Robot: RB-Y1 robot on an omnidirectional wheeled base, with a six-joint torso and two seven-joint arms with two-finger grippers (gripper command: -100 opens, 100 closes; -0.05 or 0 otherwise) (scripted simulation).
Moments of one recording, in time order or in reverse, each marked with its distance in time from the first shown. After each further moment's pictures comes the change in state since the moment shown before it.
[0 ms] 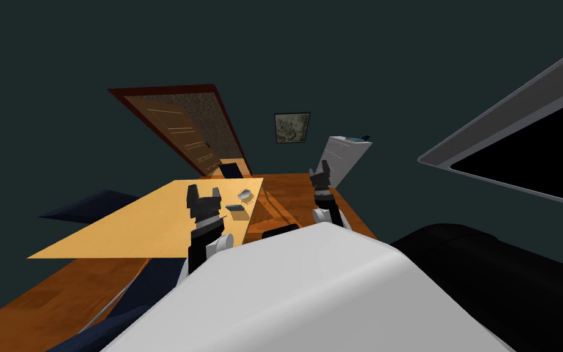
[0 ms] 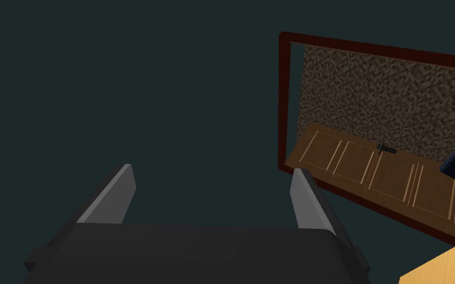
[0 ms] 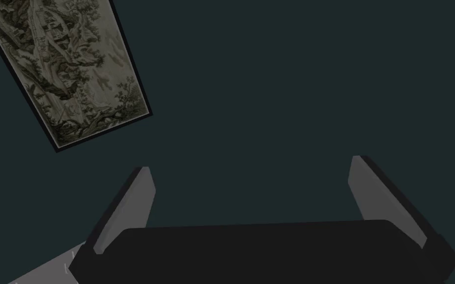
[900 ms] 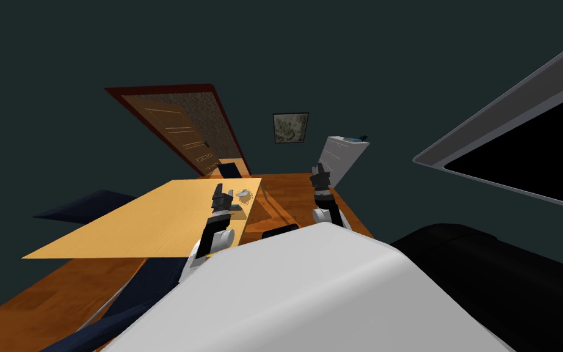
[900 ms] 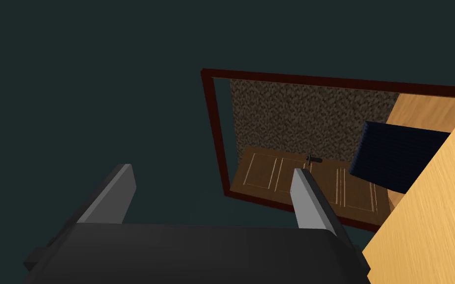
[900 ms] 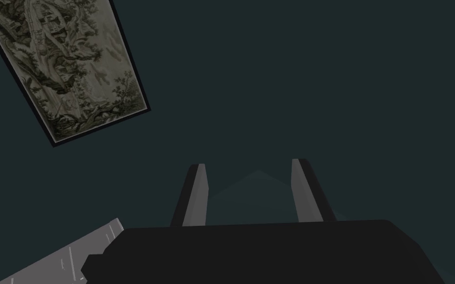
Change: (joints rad) left arm -0.121 0.173 -0.039 0.175 0.056 0.204 -0.033; right arm 0.000 0.000 0.000 0.000 0.000 0.000 0.000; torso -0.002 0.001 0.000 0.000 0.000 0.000
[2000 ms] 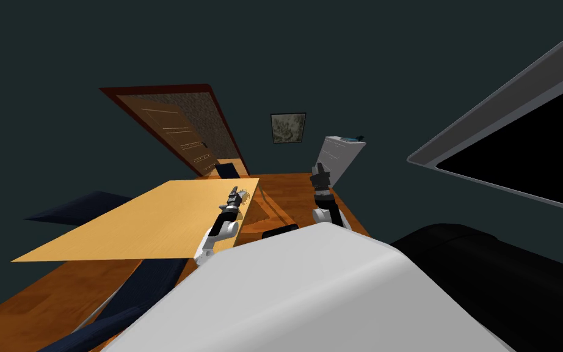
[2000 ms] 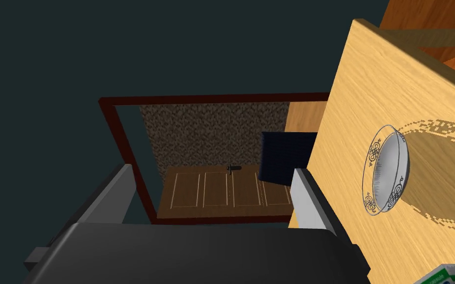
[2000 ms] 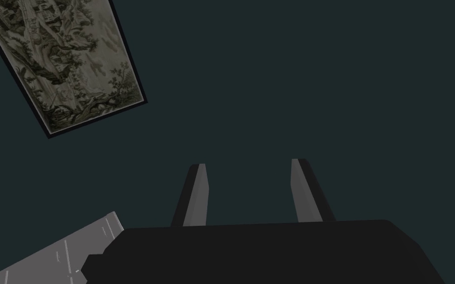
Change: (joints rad) left arm -0.156 0.071 -0.048 0.205 0.083 0.298 -0.046; right arm 0.000 0.000 0.000 0.000 0.000 0.000 0.000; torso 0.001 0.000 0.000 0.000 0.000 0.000
